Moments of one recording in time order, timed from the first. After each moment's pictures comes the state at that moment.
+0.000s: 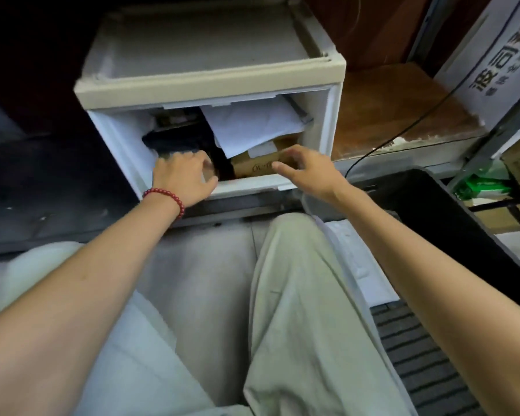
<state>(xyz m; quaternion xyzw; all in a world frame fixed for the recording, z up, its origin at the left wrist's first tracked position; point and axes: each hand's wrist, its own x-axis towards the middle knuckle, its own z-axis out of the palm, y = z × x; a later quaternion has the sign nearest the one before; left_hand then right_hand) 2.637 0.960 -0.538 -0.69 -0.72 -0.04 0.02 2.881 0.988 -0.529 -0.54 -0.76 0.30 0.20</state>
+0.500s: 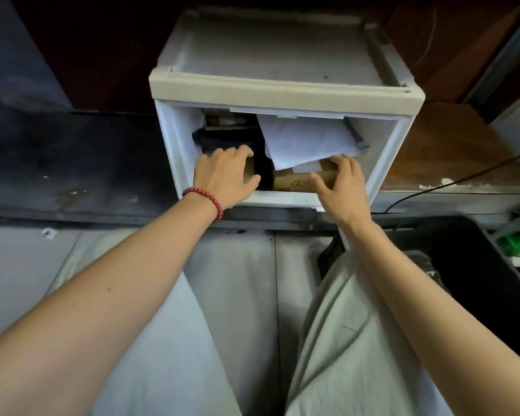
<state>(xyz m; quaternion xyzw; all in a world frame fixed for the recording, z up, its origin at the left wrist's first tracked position) 2.617 0.963 -0.539 -0.68 -0.73 -0.12 0.04 2.831 1.008 -0.562 -0.59 -0.73 0.18 0.30</state>
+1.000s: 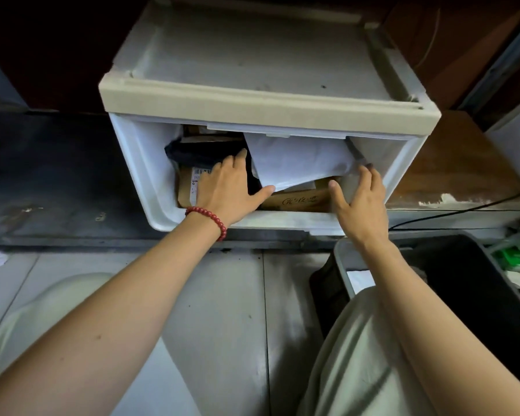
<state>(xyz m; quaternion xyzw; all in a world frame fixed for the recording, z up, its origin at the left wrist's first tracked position) 2.631 1.031 -0.562 -0.65 -0.74 -0.15 -0.02 2.853 1.071 -0.582 -0.65 -0.70 0.10 0.28</state>
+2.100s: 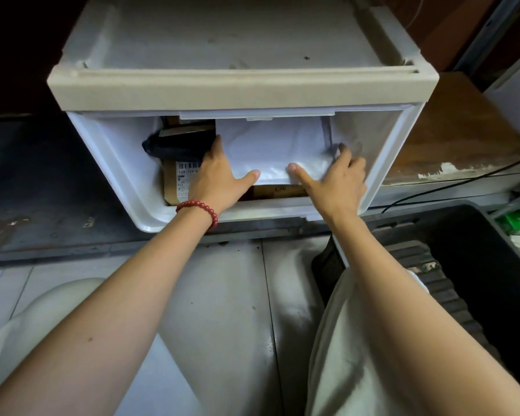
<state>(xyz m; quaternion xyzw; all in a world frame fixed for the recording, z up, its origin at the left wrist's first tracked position) 2.631 1.052 -0.577 -0.58 -0.75 -0.27 -0.18 2.817 1.079 -0.589 -0.71 -0.63 0.13 0.28</state>
